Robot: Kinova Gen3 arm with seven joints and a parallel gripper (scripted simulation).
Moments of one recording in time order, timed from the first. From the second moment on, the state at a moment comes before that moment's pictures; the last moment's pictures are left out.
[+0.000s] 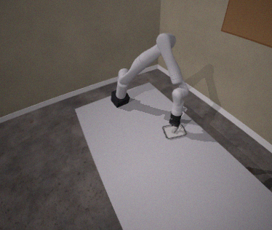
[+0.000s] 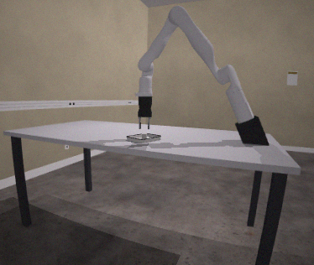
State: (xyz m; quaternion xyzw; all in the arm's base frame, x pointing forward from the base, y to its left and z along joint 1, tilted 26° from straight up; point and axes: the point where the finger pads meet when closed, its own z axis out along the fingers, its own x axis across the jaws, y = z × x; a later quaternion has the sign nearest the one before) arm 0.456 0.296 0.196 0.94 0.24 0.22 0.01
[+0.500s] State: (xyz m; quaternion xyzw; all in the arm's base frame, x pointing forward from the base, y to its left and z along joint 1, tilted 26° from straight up) arm 0.453 0.295 0.202 0.94 0.24 0.22 0.01
